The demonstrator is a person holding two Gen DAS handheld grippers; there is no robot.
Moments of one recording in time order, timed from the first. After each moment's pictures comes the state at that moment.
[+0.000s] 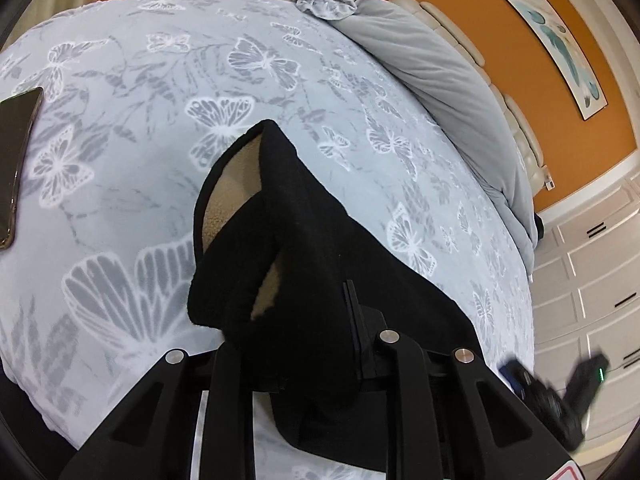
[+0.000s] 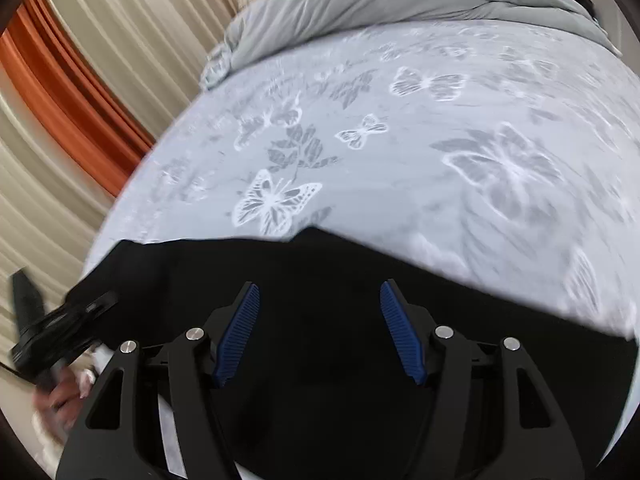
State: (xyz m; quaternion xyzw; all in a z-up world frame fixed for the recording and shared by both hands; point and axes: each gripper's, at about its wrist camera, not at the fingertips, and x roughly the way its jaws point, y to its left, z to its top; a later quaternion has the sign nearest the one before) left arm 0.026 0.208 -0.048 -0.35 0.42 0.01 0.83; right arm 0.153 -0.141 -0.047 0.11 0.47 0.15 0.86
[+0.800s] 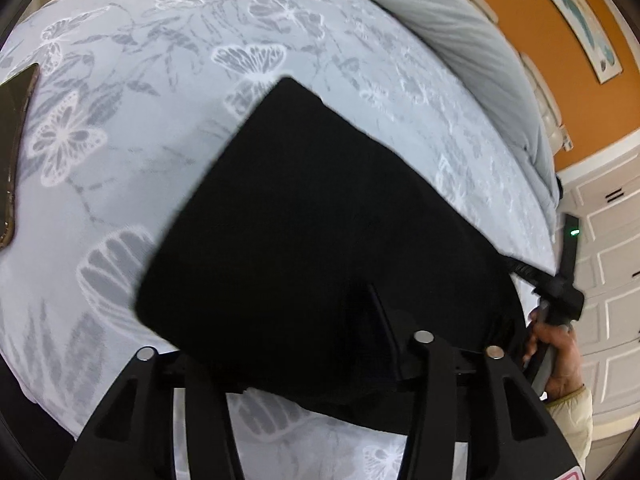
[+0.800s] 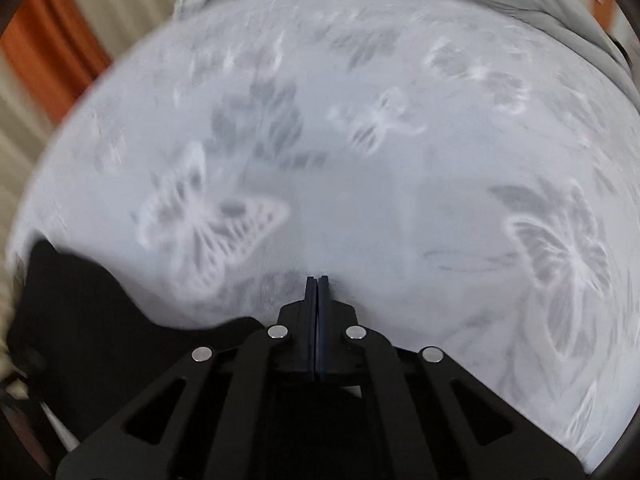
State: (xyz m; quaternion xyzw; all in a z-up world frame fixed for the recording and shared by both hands) left arm 0.018 0.212 -0.087 -0.31 0.50 0.01 0.81; right arm 0.249 -0.106 -0.090 0.01 0.52 0.12 0.84
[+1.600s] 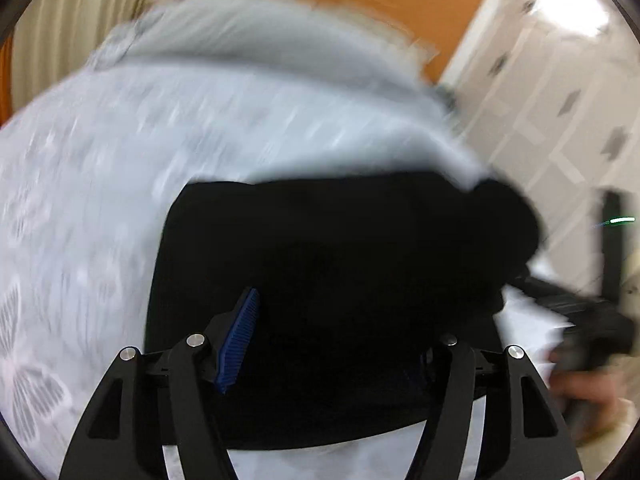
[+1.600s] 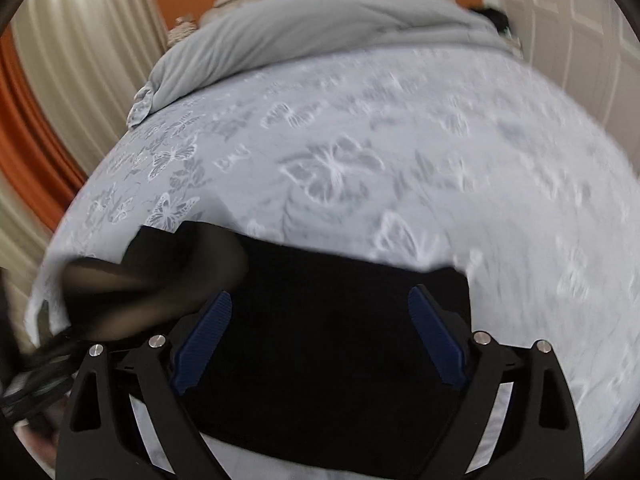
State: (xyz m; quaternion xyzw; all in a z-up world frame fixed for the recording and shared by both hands) left arm 0.015 -0.025 -0.033 -0.11 0.43 -0.17 0.88; right arm 0.053 -0.271 -0.027 0.13 0.44 0.02 0.89
